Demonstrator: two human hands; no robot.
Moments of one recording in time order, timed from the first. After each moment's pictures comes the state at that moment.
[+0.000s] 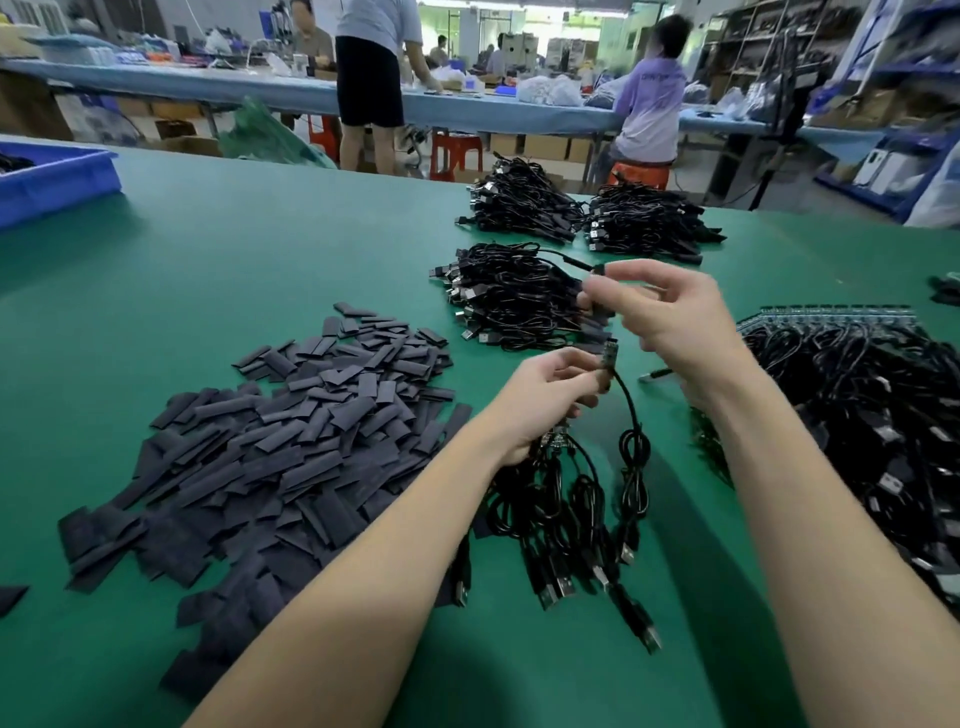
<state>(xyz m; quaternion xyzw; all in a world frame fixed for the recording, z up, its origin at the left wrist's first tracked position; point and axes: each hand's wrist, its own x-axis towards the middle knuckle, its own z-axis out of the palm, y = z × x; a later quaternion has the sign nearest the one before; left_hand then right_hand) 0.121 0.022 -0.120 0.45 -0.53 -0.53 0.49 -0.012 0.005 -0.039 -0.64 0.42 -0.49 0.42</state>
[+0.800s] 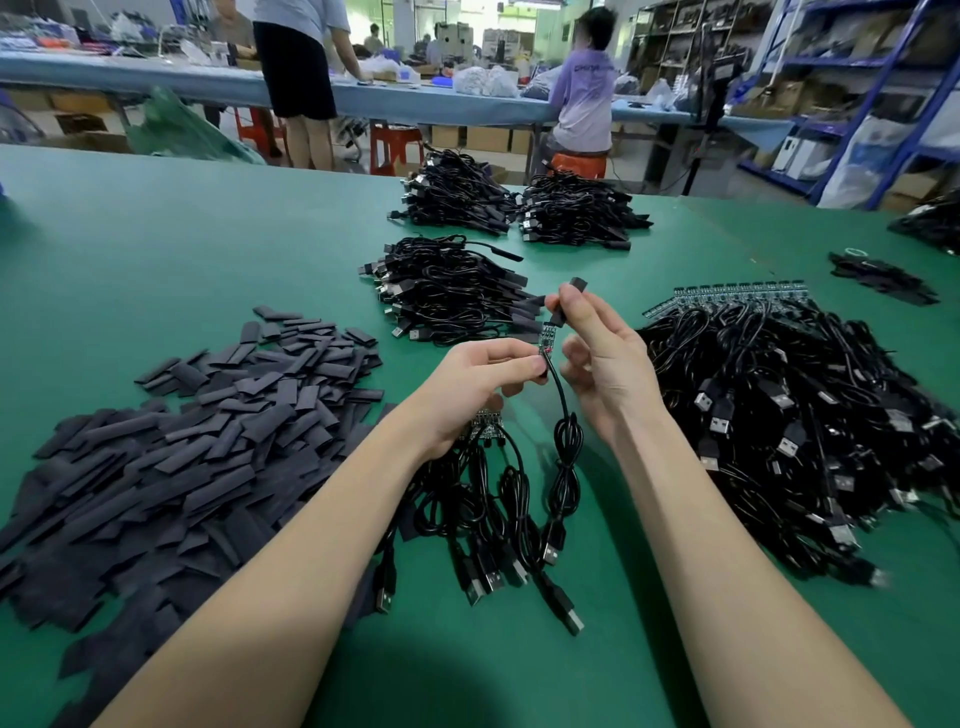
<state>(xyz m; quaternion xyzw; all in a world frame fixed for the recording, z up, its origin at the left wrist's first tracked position) 0.126 0.029 -0.107 0.42 -0.58 -0.52 0.45 -0.029 0.008 -0.091 -0.41 0.35 -0.60 0.60</state>
